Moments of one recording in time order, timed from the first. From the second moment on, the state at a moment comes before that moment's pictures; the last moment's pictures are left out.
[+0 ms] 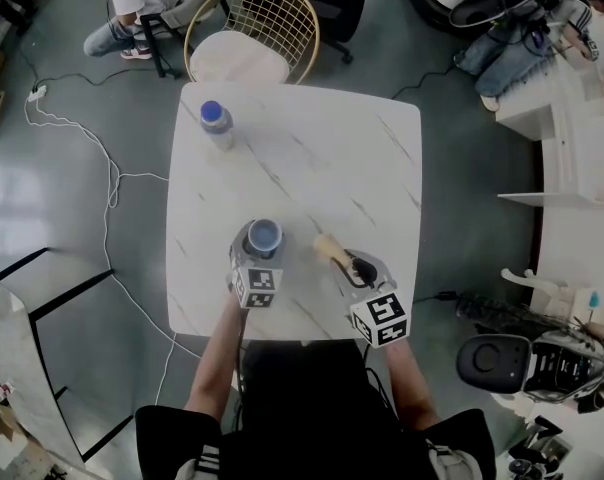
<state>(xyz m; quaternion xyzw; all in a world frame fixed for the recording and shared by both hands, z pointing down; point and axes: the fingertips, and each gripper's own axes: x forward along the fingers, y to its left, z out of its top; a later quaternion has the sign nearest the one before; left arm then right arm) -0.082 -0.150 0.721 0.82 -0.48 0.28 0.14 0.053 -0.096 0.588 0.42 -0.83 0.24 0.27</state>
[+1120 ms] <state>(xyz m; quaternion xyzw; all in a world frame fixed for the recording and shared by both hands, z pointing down) -0.088 -0.080 0.702 0.78 -0.54 0.27 0.15 0.072 -0.056 0.578 0.41 -0.85 0.22 0.24</state>
